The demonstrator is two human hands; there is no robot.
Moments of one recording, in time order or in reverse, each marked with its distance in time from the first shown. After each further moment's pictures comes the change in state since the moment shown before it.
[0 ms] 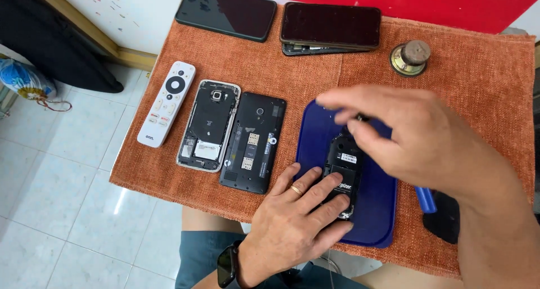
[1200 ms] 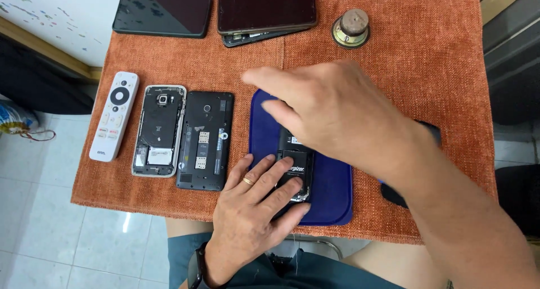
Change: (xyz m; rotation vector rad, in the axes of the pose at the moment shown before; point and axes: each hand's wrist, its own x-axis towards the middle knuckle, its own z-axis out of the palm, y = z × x) left_hand -0.004 0.000 0.012 0.035 0.014 0.016; right_hand -0.006 0.006 0.014 -0.165 0.255 -0.225
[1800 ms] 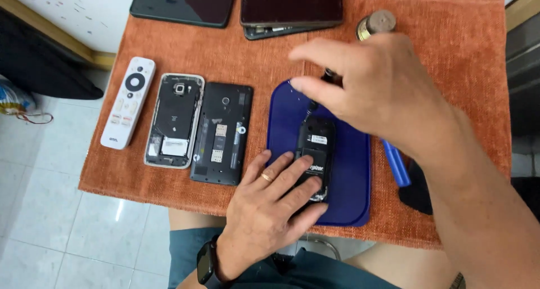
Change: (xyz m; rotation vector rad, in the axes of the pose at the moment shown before) left_hand 0.002 0.000 -0.006 -0.014 -0.024 0.001; right_hand 0.002 0.028 0.004 -0.176 -0.017 0.058
